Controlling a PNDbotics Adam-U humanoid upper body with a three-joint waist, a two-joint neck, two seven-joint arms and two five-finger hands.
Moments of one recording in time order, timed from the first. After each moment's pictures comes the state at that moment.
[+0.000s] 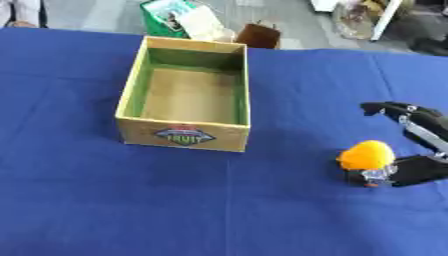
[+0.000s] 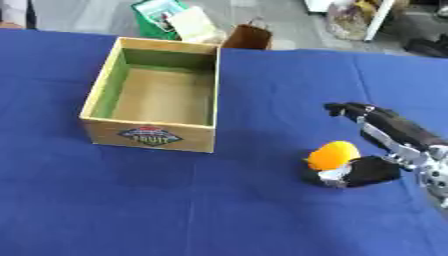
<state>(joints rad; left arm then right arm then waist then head) -0.17 0.14 0.42 -1.98 0.07 -0.12 0.12 -0.07 -0.82 0.03 -1.98 0.60 0.25 0.37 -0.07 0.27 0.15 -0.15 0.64</state>
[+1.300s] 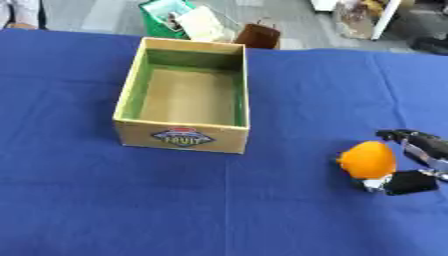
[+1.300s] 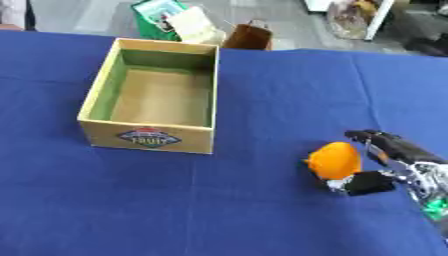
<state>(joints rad) -0.17 0.14 0.42 -1.98 0.07 -0.11 0.11 -0.06 -0.76 0.02 -1.82 0.76 0.36 0.48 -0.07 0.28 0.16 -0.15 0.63</state>
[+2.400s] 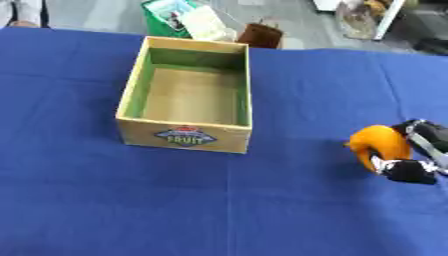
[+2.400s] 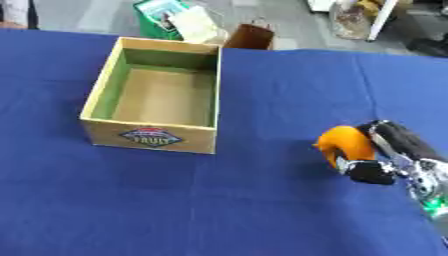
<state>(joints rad) -0.17 0.14 0.42 -1.98 0.07 -0.11 0.11 -0.08 -0.76 0.02 -1.89 0.56 0.37 0.18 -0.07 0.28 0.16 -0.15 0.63</state>
